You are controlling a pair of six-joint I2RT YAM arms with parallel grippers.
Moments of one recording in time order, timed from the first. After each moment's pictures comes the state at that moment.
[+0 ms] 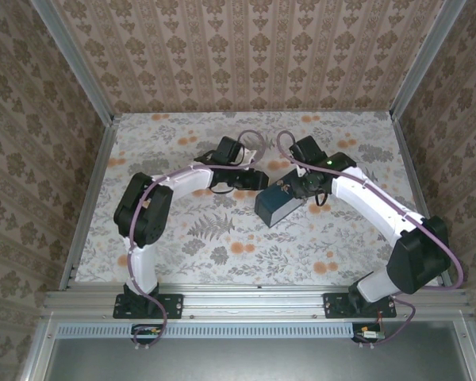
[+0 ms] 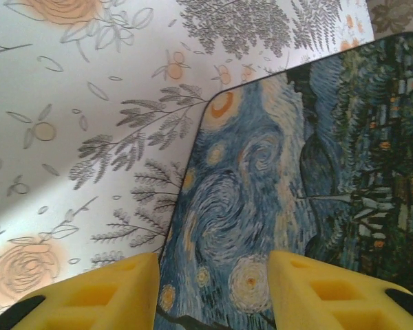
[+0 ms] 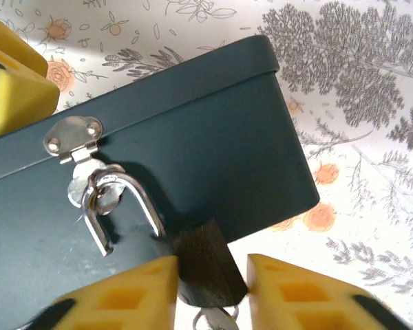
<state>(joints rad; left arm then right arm) -0.64 1.97 1.35 -0.25 0.63 -0.42 0.46 1.48 1.26 -0.93 0.16 0.21</state>
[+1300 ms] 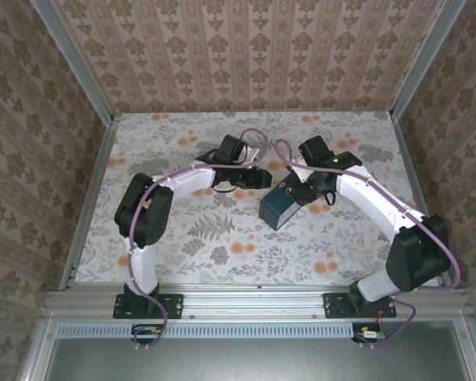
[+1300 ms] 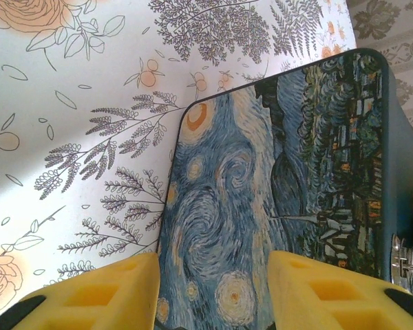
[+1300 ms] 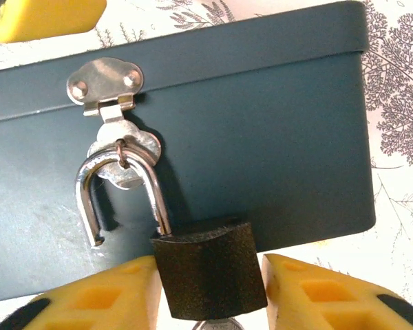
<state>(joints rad) -0.65 1.97 1.38 -0.26 0.64 -0.45 0.38 1.49 1.23 -0.95 -0.01 -0.17</state>
